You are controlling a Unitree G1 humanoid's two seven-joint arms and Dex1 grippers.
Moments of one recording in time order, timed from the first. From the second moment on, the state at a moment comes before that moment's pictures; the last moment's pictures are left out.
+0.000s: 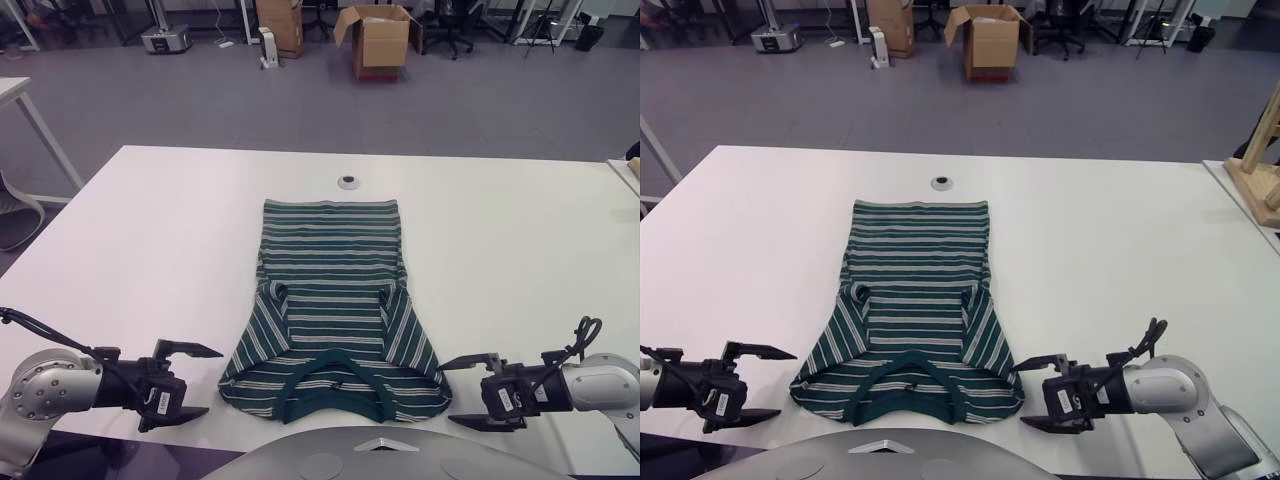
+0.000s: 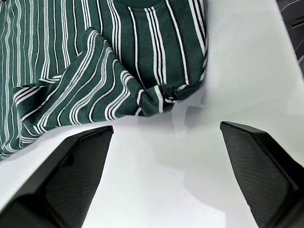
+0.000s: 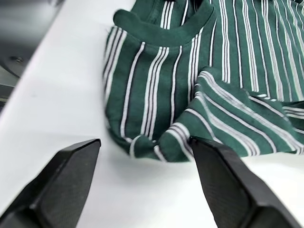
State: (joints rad) left arm 0.50 0.98 0.14 -0.12 0.01 -0.67 -1.18; right arm 0.46 -0.94 0.04 -0.32 0.04 -0.34 1.17
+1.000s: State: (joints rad) left arm 0.54 1.16 0.08 -0.28 -0.31 -0.46 -1.17; right arm 0.32 -1.11 0.04 -0.34 0.33 -0.13 1.33
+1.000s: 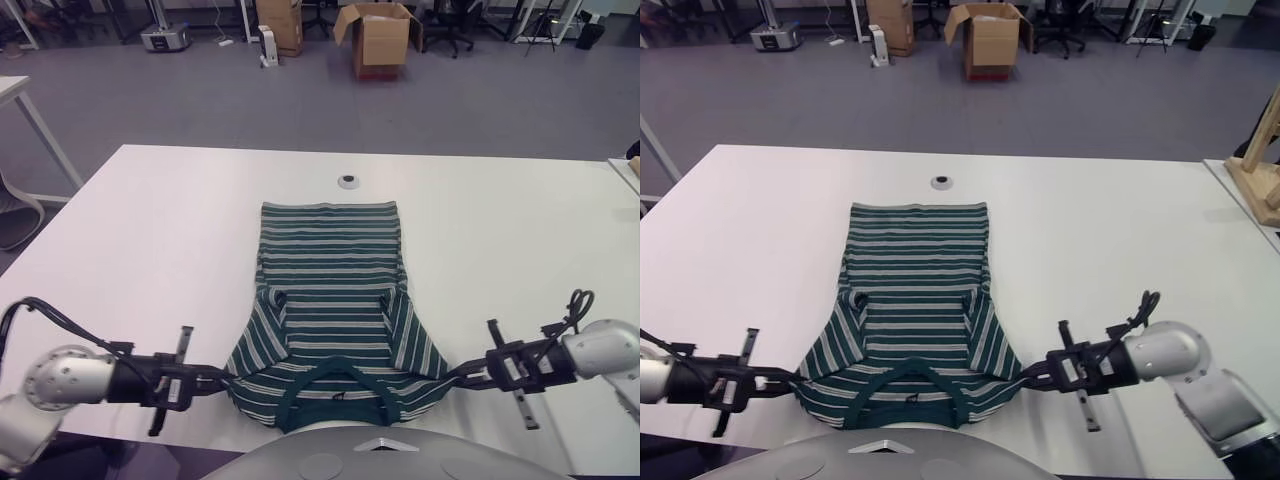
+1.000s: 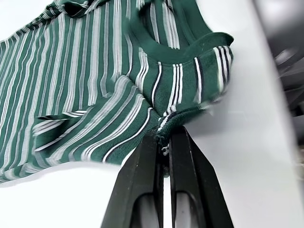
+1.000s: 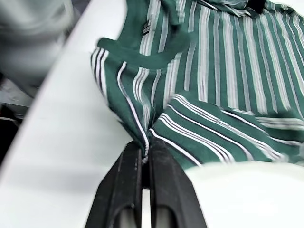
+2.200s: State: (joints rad) left arm -0.76 0.51 -0.03 1.29 -0.22 -0.02 -1.04; right arm -0.94 -0.46 0.12 1.32 0.07 0.08 1.03
